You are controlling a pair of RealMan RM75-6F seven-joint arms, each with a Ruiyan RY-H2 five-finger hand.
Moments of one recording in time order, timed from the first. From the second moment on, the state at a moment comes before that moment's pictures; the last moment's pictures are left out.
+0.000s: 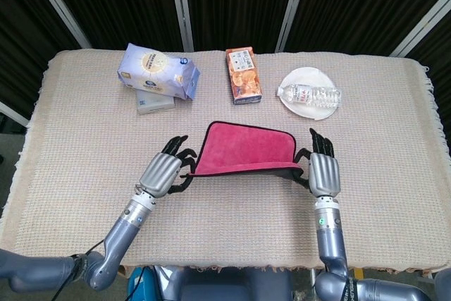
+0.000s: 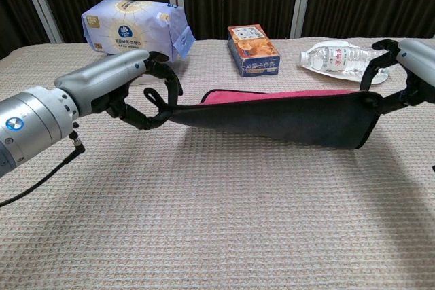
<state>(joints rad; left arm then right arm) -0.73 -1.66 -0.07 -1.58 1.21 1.24 0.25 0.52 -1.63 0.22 -1.68 -0.94 1.44 -0.41</state>
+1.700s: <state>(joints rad) -0.63 -1.69 -0.07 -1.58 1.23 1.11 0.30 0.38 -1.70 0.09 -1.63 -1.06 1.35 -0.46</state>
